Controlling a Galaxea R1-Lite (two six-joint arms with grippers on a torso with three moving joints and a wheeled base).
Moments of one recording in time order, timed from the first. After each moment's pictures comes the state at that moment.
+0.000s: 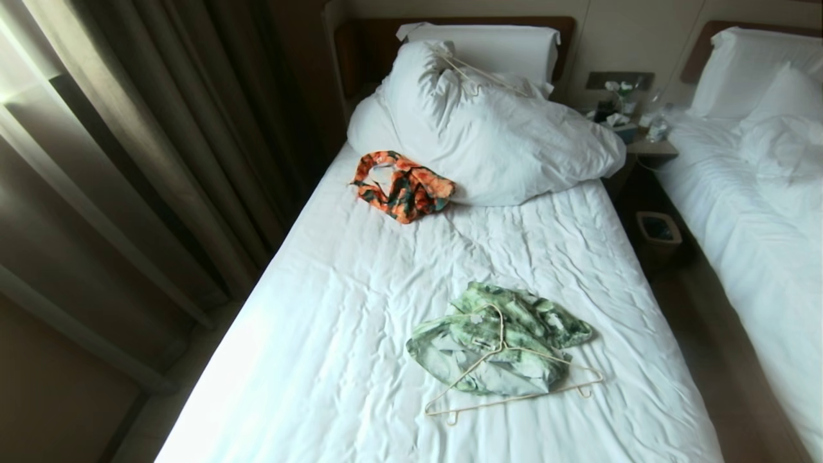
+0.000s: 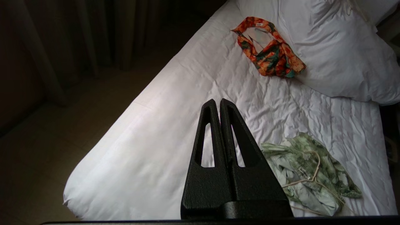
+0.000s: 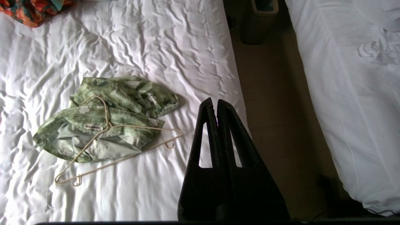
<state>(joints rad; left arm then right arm) -0.05 0.28 -0.64 0.39 0.32 -0.36 0.24 0.93 -0.92 0.24 -0.45 0.14</state>
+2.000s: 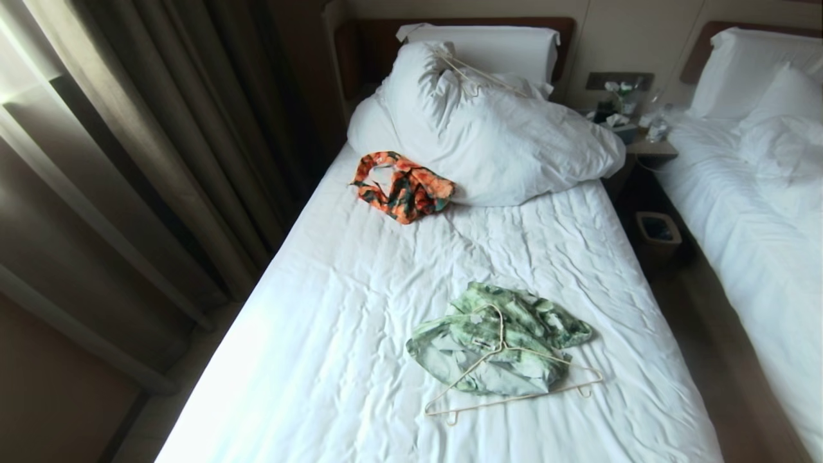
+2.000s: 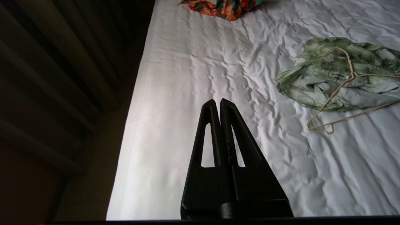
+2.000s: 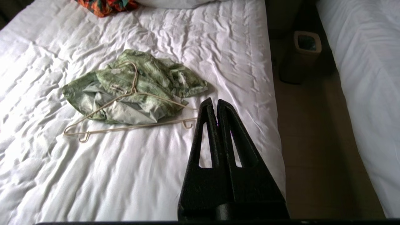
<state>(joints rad) -0.01 0.00 0.00 -0.01 -0.04 0.16 0.01 0.00 0.00 -0.04 0.01 -0.04</state>
